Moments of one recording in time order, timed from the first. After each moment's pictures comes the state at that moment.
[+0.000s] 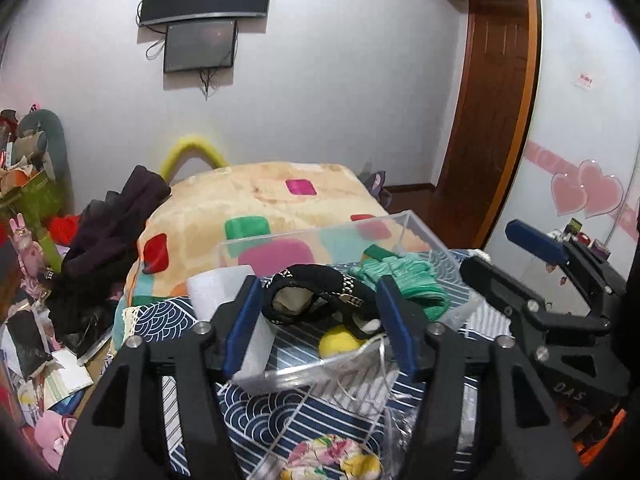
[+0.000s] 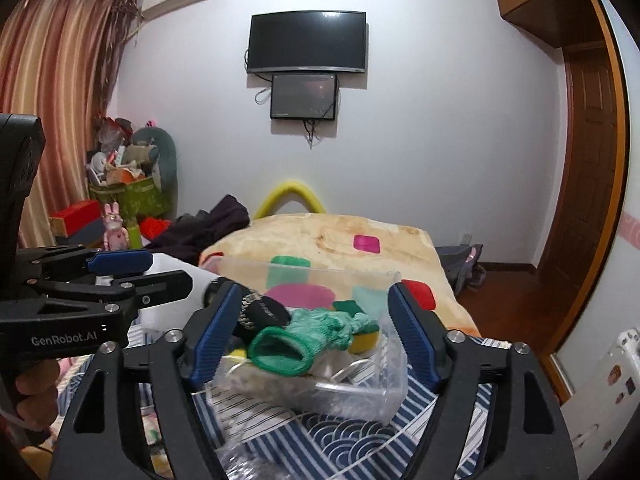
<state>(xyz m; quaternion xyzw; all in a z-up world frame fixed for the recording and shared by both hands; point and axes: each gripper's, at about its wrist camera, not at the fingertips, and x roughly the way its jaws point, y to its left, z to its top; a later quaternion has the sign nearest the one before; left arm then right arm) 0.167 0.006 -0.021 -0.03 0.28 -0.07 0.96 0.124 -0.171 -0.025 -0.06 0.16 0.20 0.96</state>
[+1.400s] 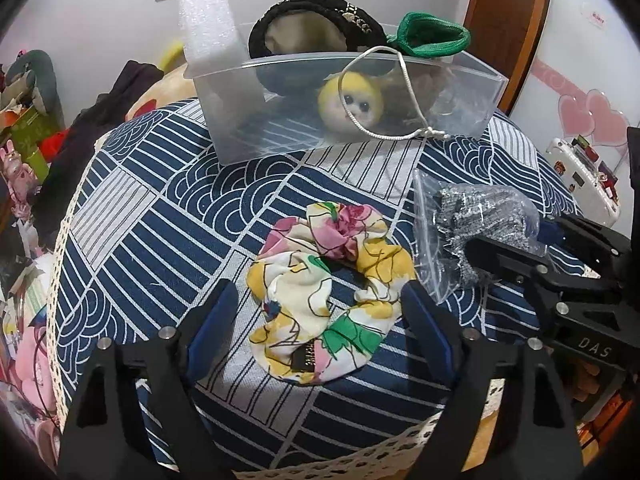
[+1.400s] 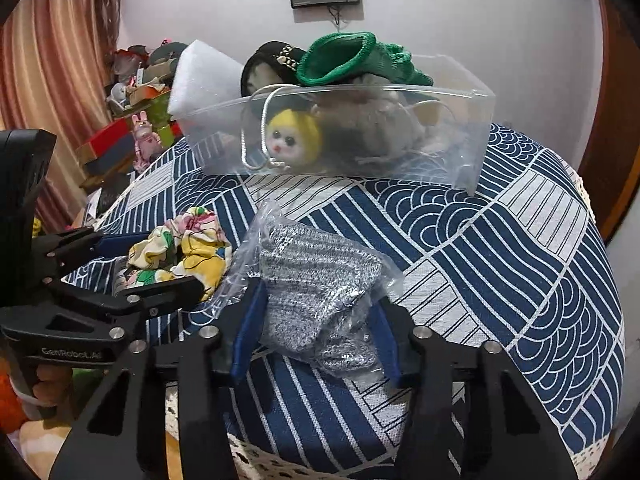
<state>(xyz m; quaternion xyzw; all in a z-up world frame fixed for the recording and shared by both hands) 0.099 -0.004 -0.167 -0.02 0.43 -0.07 0.90 0.103 -0.170 -0.160 -0.05 0.35 0.26 0.90</state>
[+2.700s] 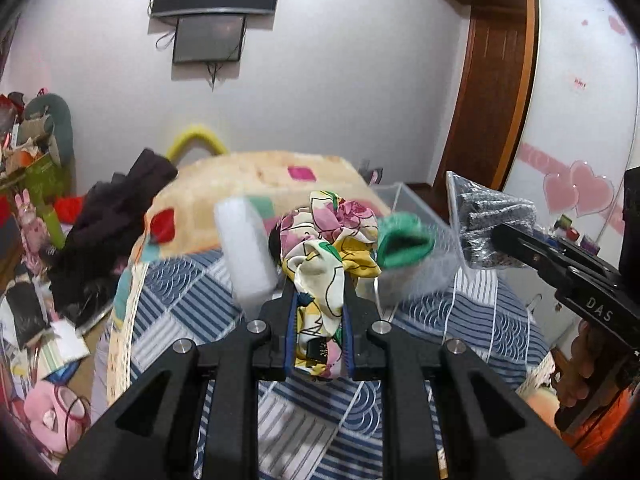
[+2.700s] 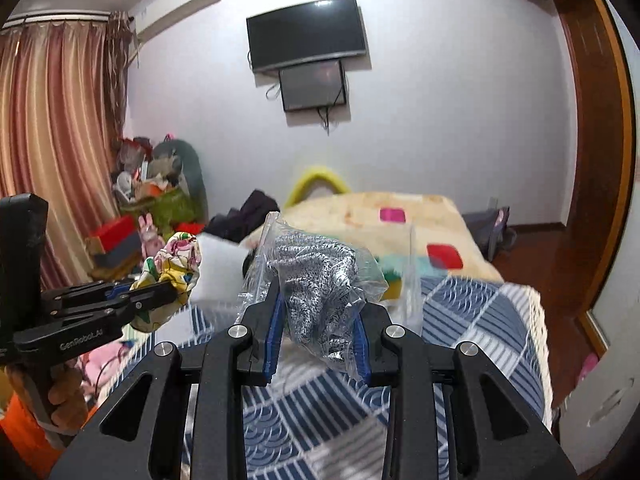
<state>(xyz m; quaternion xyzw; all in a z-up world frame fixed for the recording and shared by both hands) 0.096 0.012 -0.042 -0.05 0.28 -0.07 0.95 0.112 -0.190 -0.044 0.01 0.19 0.25 0.95</state>
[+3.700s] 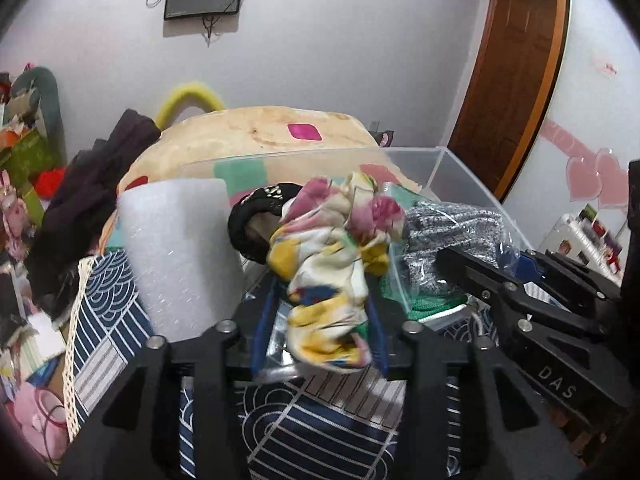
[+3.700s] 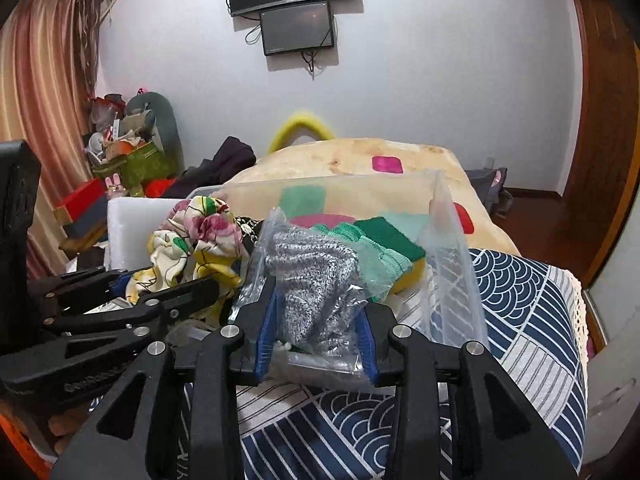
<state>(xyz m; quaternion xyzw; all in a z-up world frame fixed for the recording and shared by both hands) 0.212 -0.001 -0.096 -0.05 0.35 -0.06 0.93 0.184 -0.150 -0.092 -0.01 0.29 0.22 0.93</state>
